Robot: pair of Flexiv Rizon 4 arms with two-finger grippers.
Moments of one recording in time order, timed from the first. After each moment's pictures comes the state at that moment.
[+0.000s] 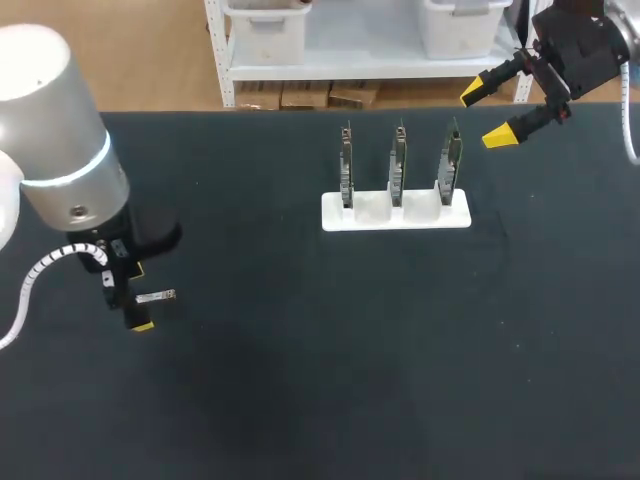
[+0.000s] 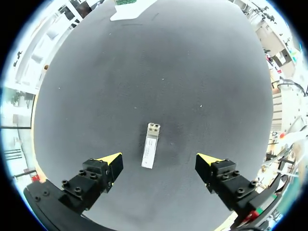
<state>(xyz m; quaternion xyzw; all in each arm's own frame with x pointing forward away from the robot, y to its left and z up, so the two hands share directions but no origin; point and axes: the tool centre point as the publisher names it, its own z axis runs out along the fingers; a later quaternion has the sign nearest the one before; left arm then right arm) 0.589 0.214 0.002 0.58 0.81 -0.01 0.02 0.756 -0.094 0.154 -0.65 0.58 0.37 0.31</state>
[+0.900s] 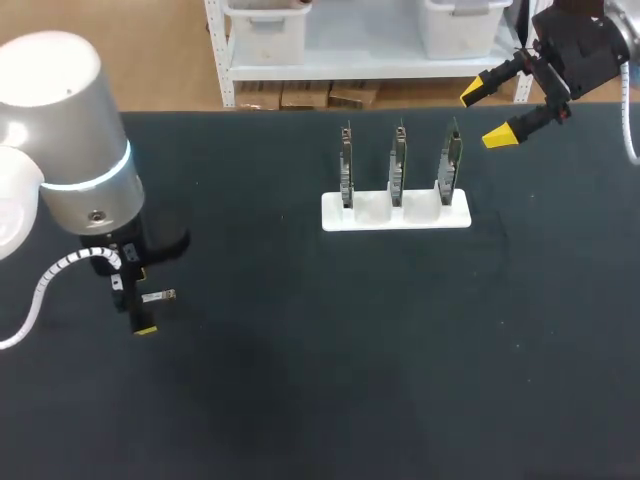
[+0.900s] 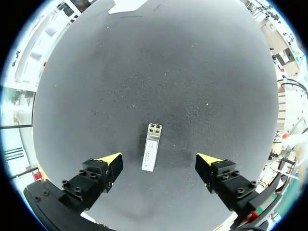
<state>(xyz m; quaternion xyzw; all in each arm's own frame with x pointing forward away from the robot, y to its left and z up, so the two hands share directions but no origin) 0.590 0.214 -0.008 0.58 0.81 0.01 0.00 0.756 -0.094 0.154 -0.65 0.58 0.37 0.31</state>
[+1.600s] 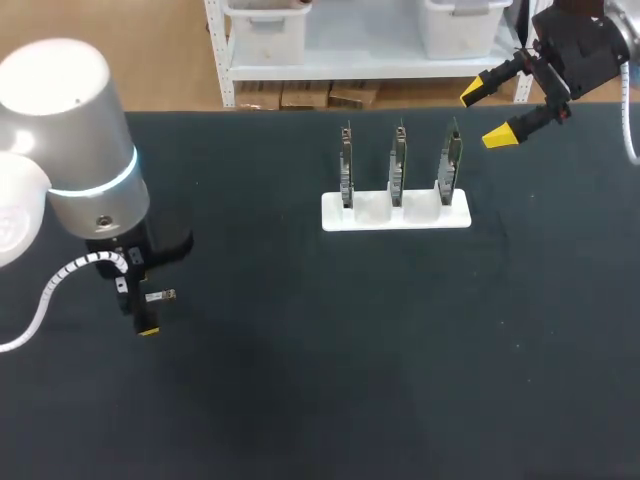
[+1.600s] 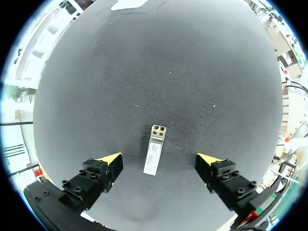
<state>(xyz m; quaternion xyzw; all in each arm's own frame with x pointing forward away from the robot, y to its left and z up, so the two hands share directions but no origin) 0.593 0.214 -0.015 0.57 0.82 0.03 0.01 0.756 -0.094 0.154 -0.65 0.58 0.37 0.31</state>
